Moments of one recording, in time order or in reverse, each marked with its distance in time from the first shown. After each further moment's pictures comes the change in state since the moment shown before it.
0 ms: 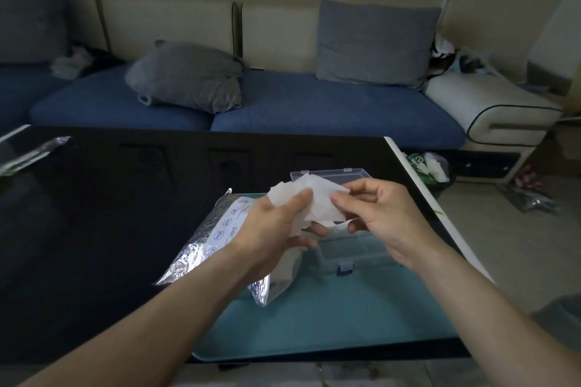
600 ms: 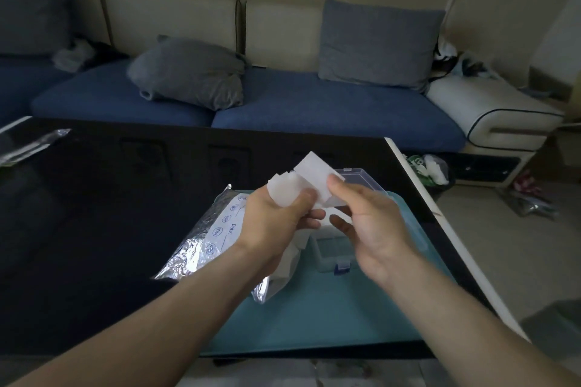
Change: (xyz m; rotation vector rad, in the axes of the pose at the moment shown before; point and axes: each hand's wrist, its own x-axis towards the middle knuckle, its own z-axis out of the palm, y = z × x) left_hand 0.005 -0.010 0.007 0.032 0.175 0.220; right_hand -0.011 0.002 0.031 0.370 0.148 0.130
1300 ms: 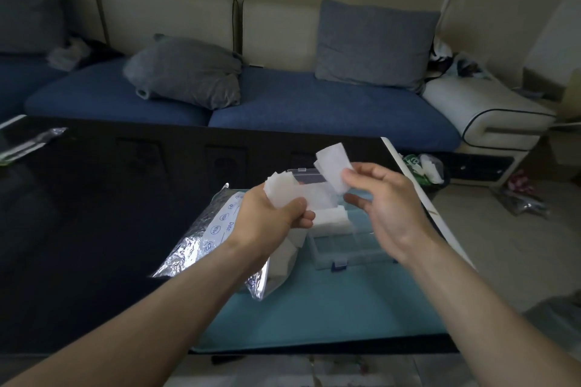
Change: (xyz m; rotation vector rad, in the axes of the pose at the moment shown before) left_hand 0.000 0.001 -0.012 0.164 -0.042 -0.003; right_hand 0.012 -0.024 -0.020 -0.112 -0.081 -0.157
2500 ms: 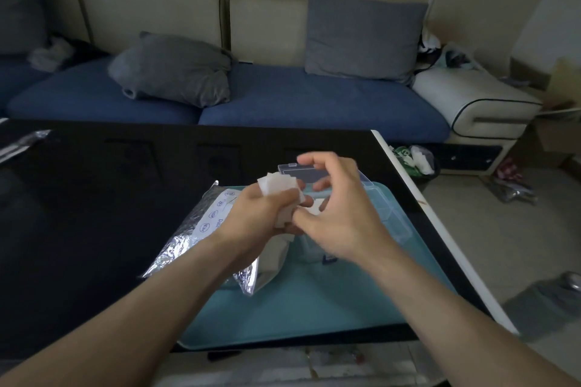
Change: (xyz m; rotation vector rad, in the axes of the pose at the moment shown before) left_hand -0.009 0.017 0.006 -0.131 -0.148 -0.140; right_hand -0.033 0.001 0.025 -0.659 -0.148 -0.305
